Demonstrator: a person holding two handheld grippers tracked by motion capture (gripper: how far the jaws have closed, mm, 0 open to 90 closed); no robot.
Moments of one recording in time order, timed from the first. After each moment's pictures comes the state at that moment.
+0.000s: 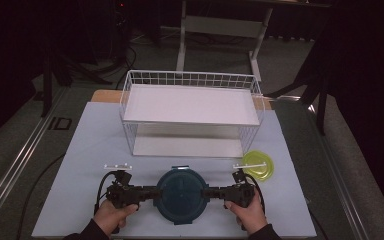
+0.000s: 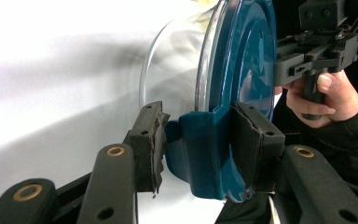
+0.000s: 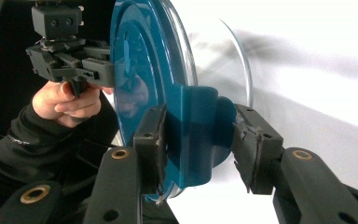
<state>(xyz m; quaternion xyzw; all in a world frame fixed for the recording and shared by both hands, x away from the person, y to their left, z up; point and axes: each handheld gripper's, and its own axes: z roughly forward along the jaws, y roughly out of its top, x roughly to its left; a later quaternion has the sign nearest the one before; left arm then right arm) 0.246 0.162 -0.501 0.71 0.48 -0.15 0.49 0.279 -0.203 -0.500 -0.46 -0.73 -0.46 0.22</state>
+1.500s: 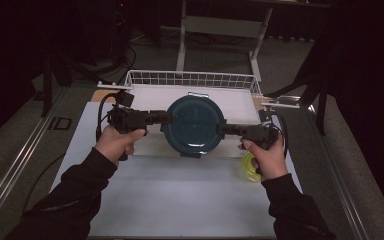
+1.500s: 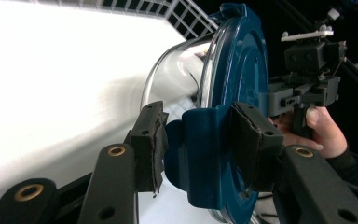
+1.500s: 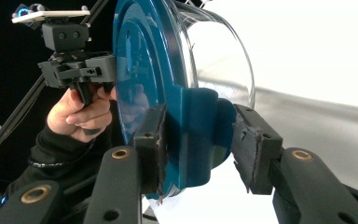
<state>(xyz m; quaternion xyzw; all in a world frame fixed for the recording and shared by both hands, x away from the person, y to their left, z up) 0.348 0.151 -0.323 0.71 0.42 -0.05 0.56 0.354 -0.219 -0.342 -0.43 -0.69 -0.56 0.15</state>
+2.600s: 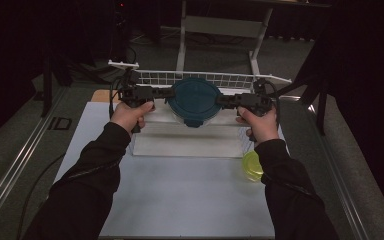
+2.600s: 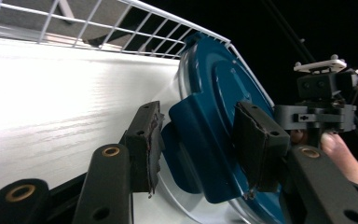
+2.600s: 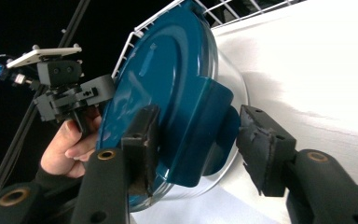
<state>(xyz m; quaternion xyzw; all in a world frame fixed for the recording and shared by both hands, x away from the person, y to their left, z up) 0.424 0.151 -0.338 0.65 0.50 -0.09 0.57 0.433 -0.213 -0.331 -0.52 -0.66 -0.52 0.16</state>
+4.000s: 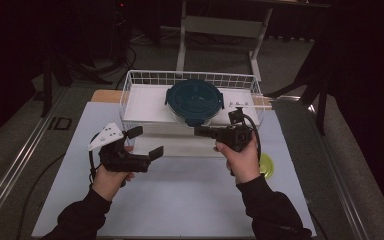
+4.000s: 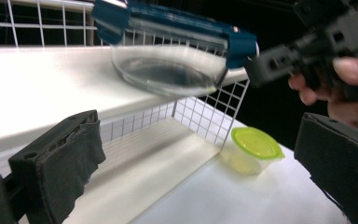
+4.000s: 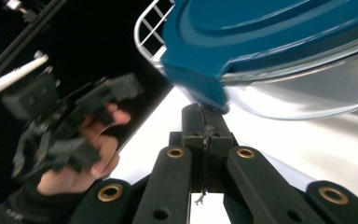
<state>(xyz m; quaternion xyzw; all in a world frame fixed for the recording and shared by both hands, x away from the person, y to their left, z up) 0.272 0.158 -0.391 0.69 0.35 0.16 0.62 0.342 -0.154 -0.345 -0.42 -0.73 -0.53 0.09</state>
